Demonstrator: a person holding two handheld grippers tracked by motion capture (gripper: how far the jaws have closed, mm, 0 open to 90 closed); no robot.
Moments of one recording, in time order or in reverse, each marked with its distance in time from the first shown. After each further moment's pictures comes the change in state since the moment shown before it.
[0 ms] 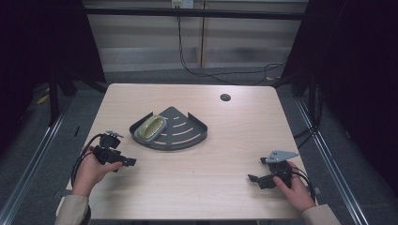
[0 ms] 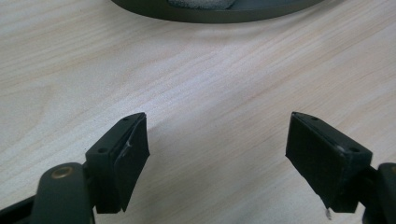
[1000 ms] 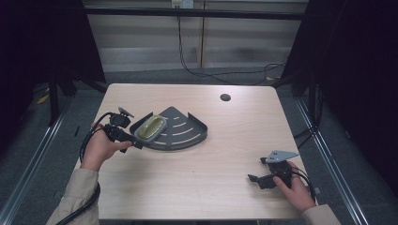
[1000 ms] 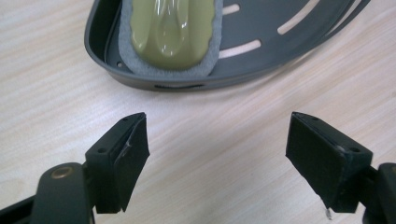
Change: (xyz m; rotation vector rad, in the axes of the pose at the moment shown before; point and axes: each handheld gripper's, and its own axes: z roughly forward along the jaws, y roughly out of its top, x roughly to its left) left arm -0.018 0.070 -0.022 0.098 0.011 0.008; right arm 0.000 0.000 0.000 0.000 0.000 0.000
